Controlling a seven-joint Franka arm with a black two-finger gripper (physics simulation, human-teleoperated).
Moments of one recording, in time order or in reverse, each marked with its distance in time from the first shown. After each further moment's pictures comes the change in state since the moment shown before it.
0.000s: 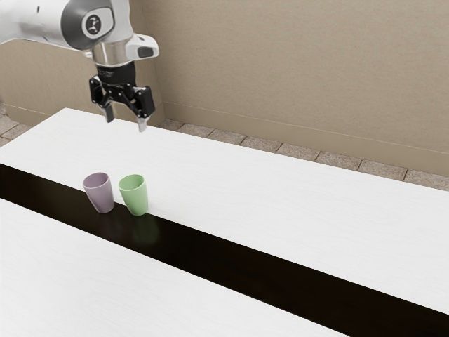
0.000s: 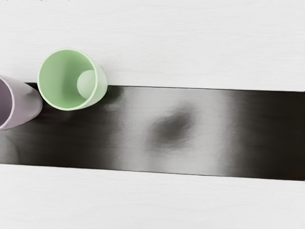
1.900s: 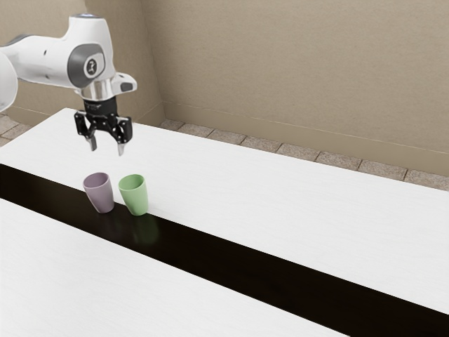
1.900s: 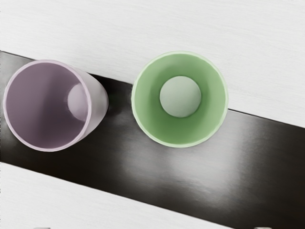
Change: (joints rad) arm 0.076 0.209 0.156 -0.021 -0.031 0.171 -0.001
